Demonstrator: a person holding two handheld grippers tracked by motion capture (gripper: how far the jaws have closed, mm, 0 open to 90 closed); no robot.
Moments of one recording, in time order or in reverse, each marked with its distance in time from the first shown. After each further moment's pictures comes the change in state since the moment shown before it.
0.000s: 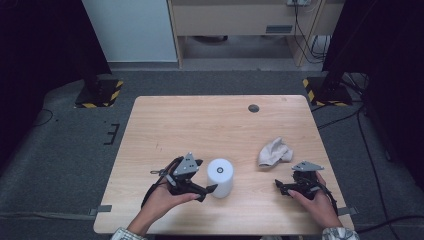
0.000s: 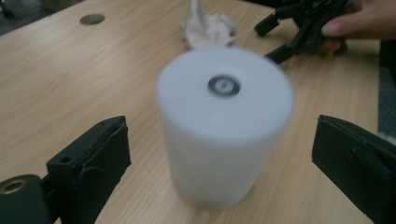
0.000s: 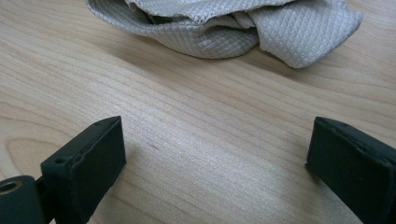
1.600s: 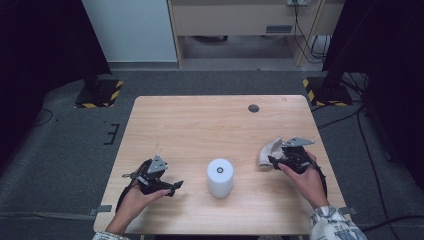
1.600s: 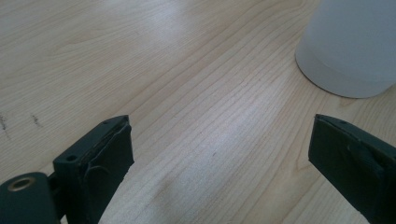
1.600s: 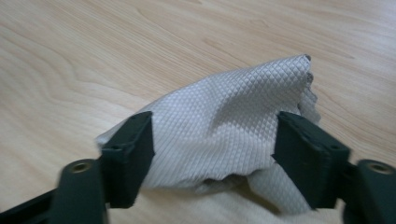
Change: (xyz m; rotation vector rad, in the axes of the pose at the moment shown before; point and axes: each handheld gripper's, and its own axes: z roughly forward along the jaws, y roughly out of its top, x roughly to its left) left arm 0.059 -0.072 -0.025 0.143 0.192 -0.119; right arm -0.002 0.081 0.015 -0.030 0.012 -0.052
